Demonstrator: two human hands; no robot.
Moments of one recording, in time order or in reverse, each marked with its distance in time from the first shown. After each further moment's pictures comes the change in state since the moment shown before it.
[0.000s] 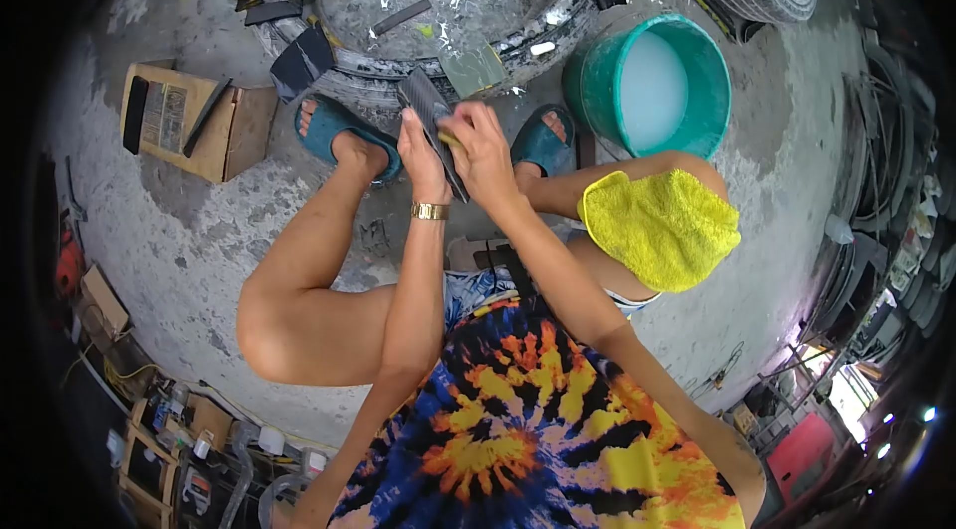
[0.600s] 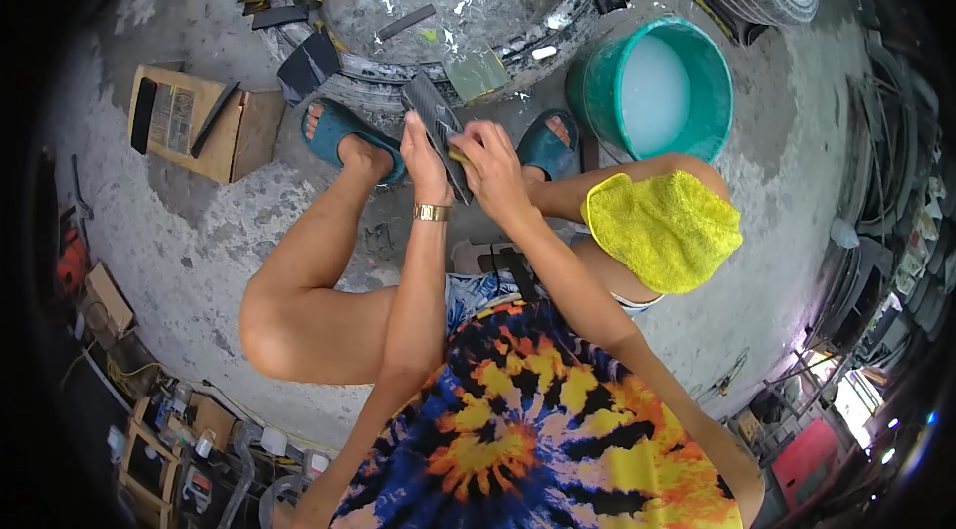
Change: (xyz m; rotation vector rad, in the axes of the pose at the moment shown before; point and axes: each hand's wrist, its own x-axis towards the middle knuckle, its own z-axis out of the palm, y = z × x) left_hand 0.001 0.003 0.001 0.018 0.018 -0.003; right_hand -0.013 0.001 -0.007 -0.027 -0.041 -0.027
